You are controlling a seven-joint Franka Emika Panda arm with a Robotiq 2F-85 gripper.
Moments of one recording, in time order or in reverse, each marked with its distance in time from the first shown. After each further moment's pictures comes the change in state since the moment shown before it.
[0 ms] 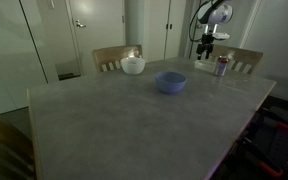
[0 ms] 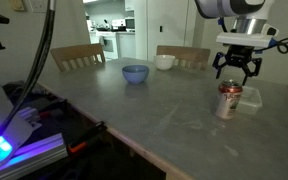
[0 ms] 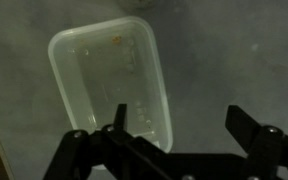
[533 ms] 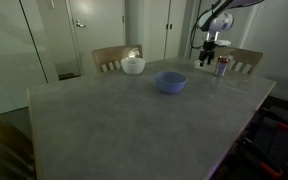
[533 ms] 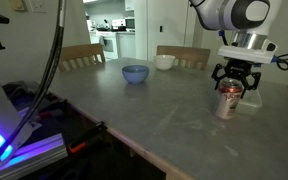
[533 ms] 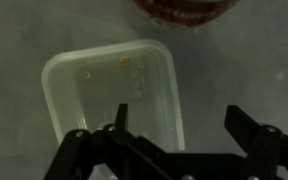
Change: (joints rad) arm -0.024 0.062 0.001 0.010 0.001 0.004 -0.065
